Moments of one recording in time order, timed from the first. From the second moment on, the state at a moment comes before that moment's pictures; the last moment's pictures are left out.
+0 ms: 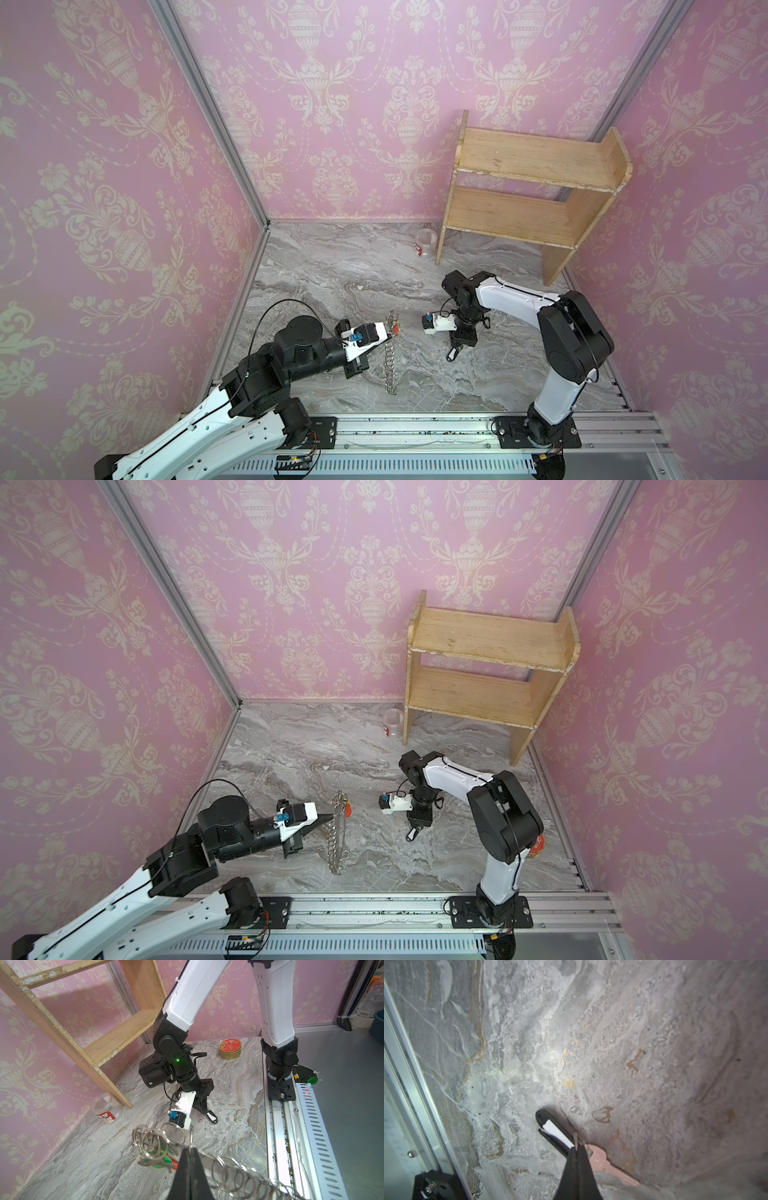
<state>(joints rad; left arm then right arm) -0.91 0.60 0.81 -0.50 0.23 0.32 0.51 1.79 1.16 -1.02 -0.26 -0.92</state>
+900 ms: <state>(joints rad) -0.91 0.74 0.89 -0.49 0.23 0.41 0.66 1.17 1.07 -0.77 -0.46 -0.42</state>
